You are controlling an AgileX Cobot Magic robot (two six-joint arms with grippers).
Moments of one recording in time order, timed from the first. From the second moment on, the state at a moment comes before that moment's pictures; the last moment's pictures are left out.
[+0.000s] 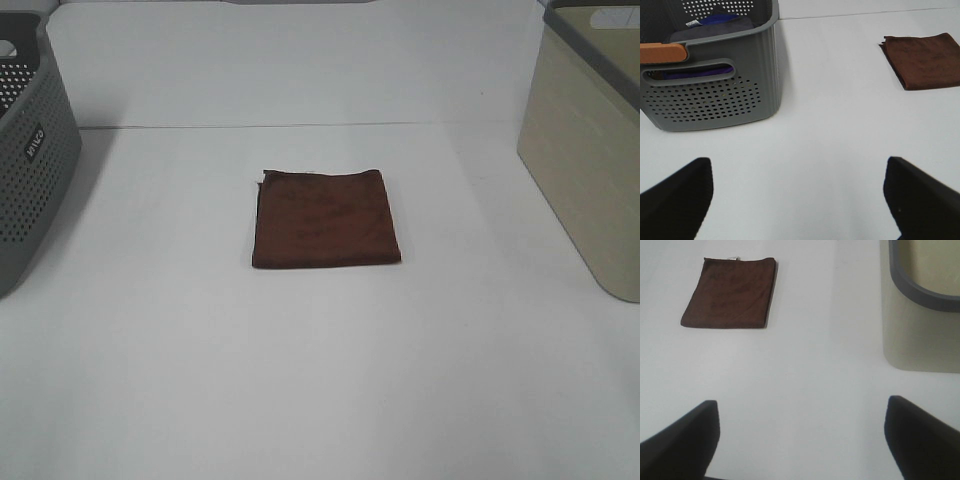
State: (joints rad) left arm -0.04 0.00 -0.50 -0.06 1.06 0.04; right arm 0.01 0.69 -0.78 0.23 0.93 -0.16
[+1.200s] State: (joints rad) left arm -0.04 0.00 -0.50 -0.06 1.06 0.04; right arm 0.27 1.70 -1.44 0.26 1.05 -0.08
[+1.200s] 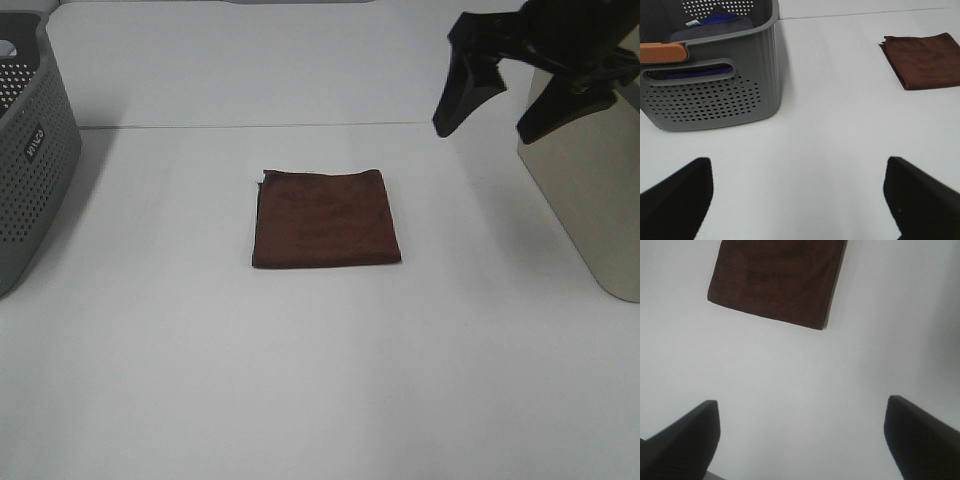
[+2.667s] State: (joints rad) left arm -0.04 0.00 -0.50 -0.06 1.06 0.04; right arm 0.18 2.38 -1.85 0.64 0.98 -0.27
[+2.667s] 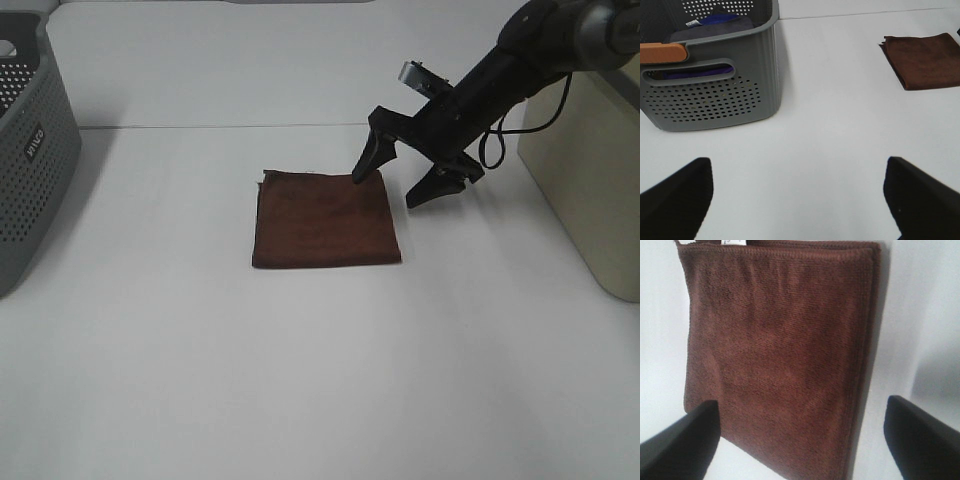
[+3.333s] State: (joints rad) left arm -0.04 0.00 -0.50 -0.06 1.06 0.04; right arm 0.27 2.46 -1.86 0.66 0.89 -0.28
